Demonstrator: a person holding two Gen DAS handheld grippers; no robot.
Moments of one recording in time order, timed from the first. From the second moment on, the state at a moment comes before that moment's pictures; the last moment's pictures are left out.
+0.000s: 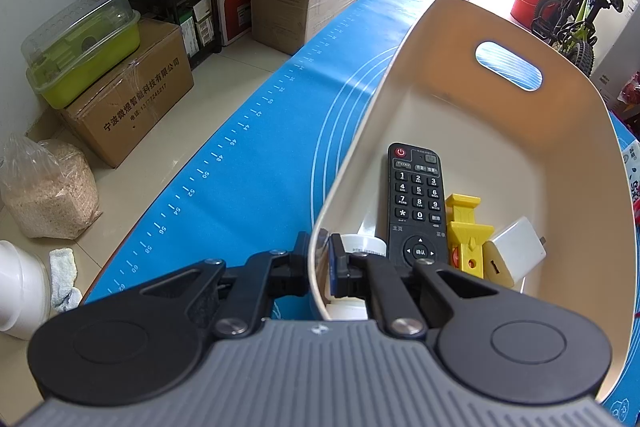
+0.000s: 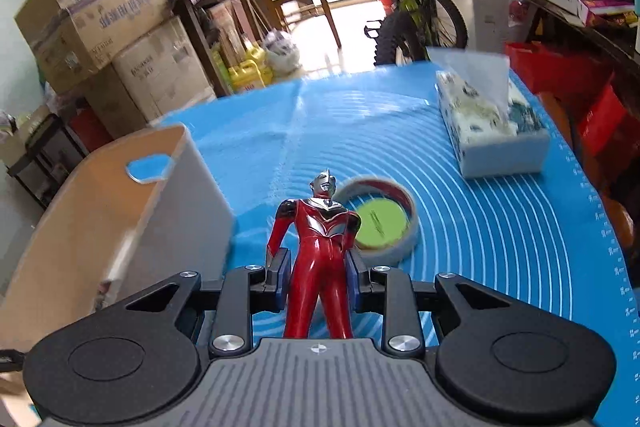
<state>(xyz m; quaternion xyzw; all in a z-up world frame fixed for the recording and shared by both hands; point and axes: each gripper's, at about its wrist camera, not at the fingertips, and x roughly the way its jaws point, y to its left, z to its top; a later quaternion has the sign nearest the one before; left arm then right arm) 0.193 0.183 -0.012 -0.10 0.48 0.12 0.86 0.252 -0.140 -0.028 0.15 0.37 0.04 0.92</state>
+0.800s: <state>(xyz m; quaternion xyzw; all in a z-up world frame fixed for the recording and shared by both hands) 0.193 0.183 -0.011 -0.10 0.48 0.12 0.87 0.248 0.022 0.016 0.06 0.37 0.23 0.90</state>
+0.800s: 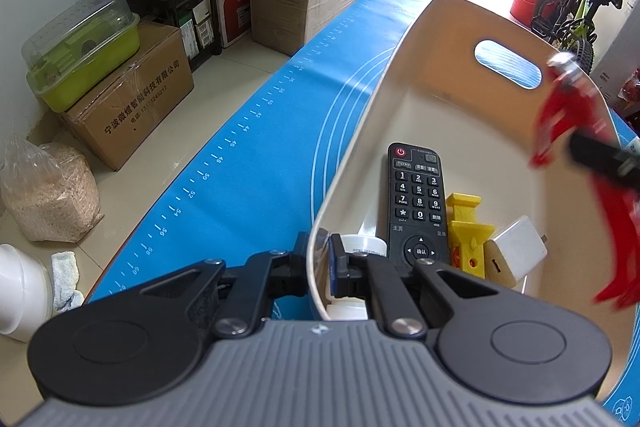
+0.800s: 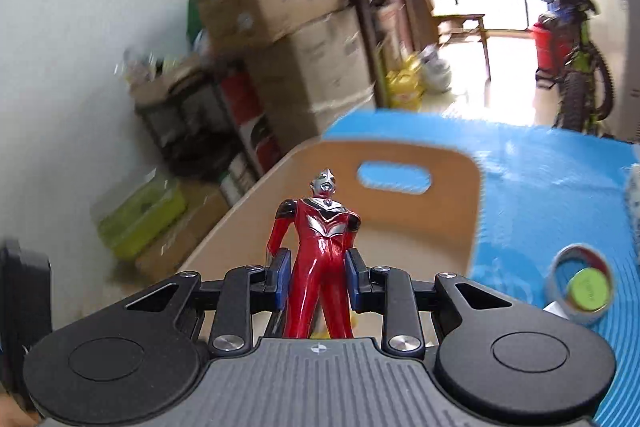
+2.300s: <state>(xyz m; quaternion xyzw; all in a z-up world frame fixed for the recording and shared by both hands) 0.194 0.184 -0.010 -0.10 0.48 0.12 0.87 0.259 -0.127 -0.038 -0.01 0.42 0.05 0.91</state>
